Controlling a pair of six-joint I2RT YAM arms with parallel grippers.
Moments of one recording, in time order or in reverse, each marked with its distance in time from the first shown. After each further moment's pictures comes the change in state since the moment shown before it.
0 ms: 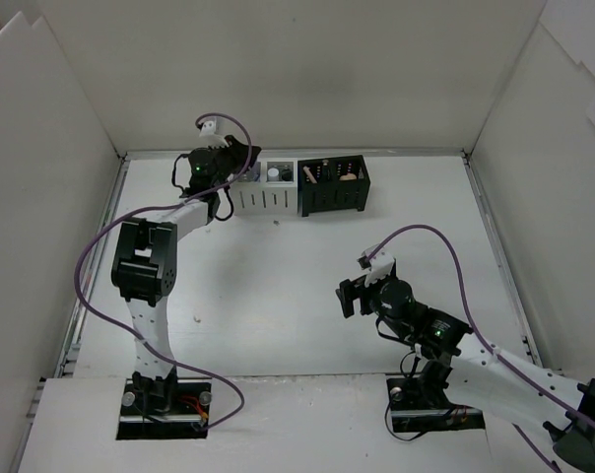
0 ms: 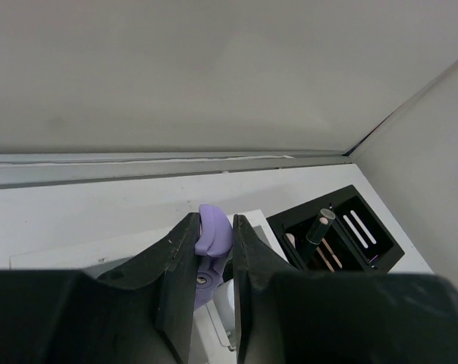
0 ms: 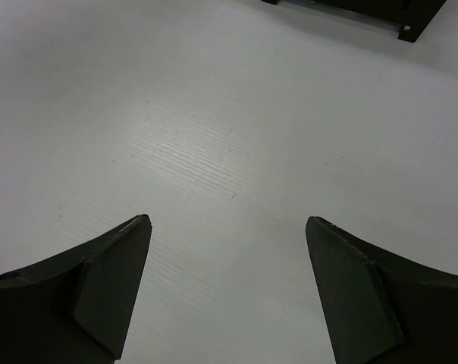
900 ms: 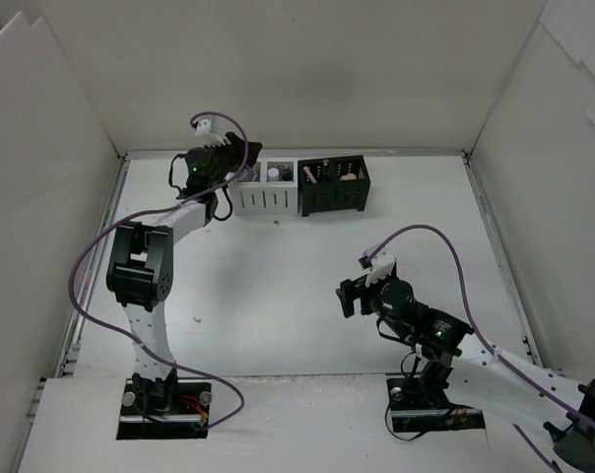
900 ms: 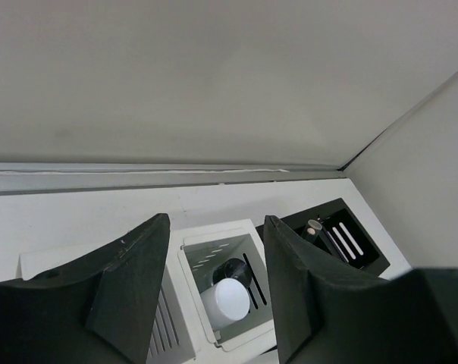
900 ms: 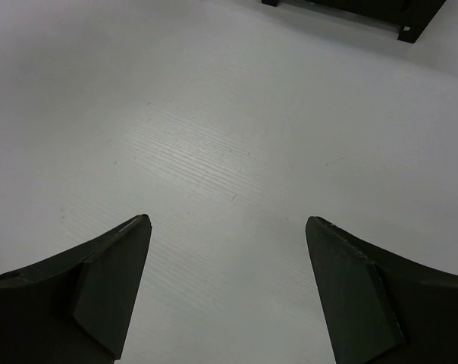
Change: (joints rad) left arm 0.000 -0.051 -0.042 0.009 -0.038 -0.017; right arm 0.000 -0.005 0.000 -0.001 0.000 0.007
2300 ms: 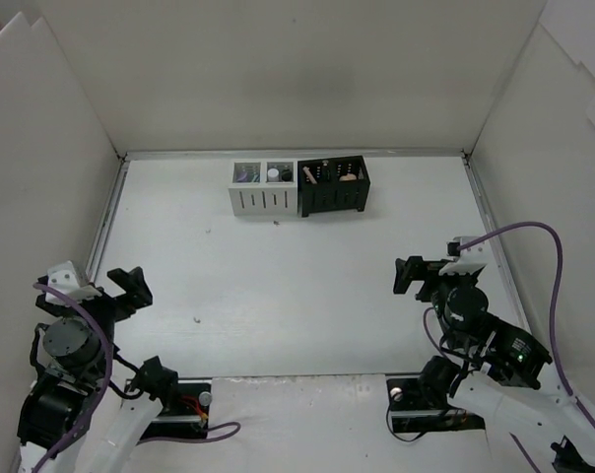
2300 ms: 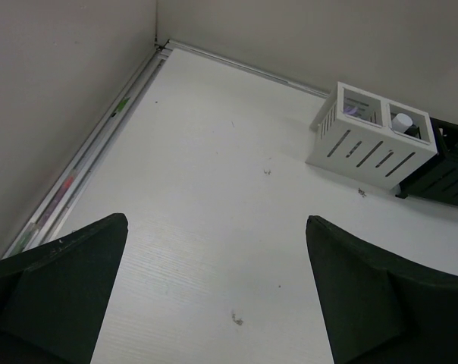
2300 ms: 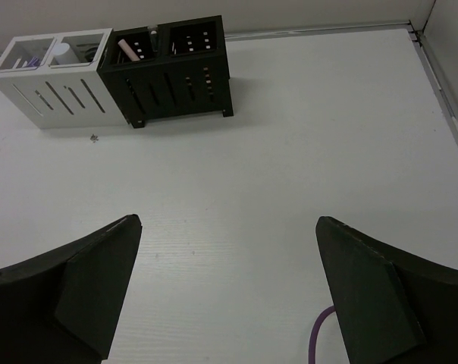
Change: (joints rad) left arm -0.121 -1.736 -0.445 -1.492 -0.808 0.291; right arm 0.000 -0.265 0.354 -0.476 0.431 0.125
